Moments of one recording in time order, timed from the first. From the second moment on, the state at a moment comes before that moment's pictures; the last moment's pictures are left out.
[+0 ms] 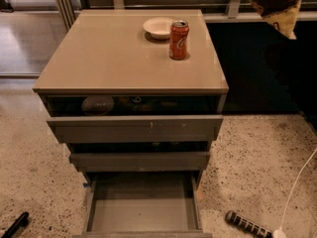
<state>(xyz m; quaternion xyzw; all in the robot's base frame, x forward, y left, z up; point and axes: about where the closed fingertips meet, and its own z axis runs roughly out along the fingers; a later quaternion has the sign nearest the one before) 0.613 -0.186 1.186 -0.21 0.86 -0.13 0.45</state>
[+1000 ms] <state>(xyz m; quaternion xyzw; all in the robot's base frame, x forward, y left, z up) 0.570 -0.215 1.192 -0.16 0.85 -0.13 0.49</state>
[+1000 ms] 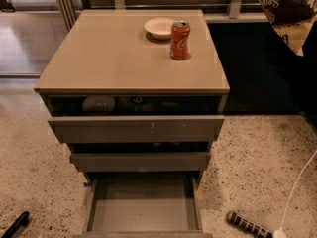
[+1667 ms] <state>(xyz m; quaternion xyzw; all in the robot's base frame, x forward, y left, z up) 0.531 -0.203 1.119 -0.20 0.86 -0.10 0.45</state>
